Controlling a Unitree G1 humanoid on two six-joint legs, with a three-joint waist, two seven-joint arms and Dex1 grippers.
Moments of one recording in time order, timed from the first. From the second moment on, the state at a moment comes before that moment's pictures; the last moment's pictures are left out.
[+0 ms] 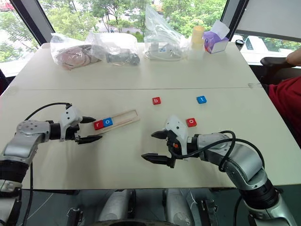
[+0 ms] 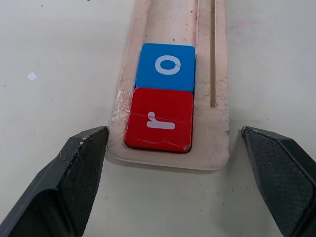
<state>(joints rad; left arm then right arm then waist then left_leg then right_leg) -0.37 0.78 -0.04 0.32 -0.19 0.14 -1.15 -0.27 -0.67 0.15 -0.59 0.71 0.93 0.72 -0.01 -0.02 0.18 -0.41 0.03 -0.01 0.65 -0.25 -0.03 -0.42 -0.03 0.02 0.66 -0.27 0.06</state>
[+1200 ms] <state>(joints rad) -0.62 0.65 -0.22 0.53 -0.10 -0.06 -1.37 -0.10 -0.73 -0.08 -0.53 0.67 0.89 0.65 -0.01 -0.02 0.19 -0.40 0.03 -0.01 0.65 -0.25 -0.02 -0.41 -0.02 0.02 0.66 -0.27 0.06</state>
